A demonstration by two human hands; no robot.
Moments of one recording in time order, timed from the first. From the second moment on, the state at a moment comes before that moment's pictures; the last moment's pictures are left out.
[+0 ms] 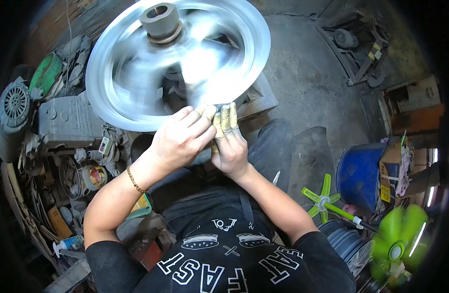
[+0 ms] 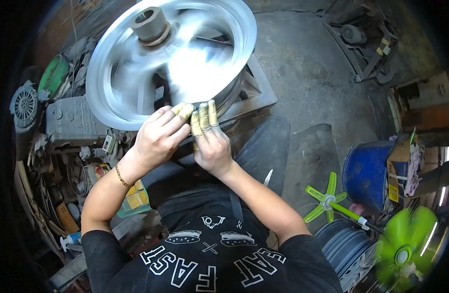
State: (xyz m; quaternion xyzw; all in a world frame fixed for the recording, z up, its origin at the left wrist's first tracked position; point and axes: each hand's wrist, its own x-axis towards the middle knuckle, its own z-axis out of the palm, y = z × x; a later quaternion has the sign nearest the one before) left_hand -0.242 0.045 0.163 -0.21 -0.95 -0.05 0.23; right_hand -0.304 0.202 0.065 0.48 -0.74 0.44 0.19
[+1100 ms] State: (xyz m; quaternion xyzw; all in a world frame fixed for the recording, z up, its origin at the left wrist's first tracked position) left_hand -0.191 0.011 0.162 -0.10 -0.97 -0.08 0.22; right_hand -0.296 0.166 0.106 0.59 -0.69 0.39 0.17
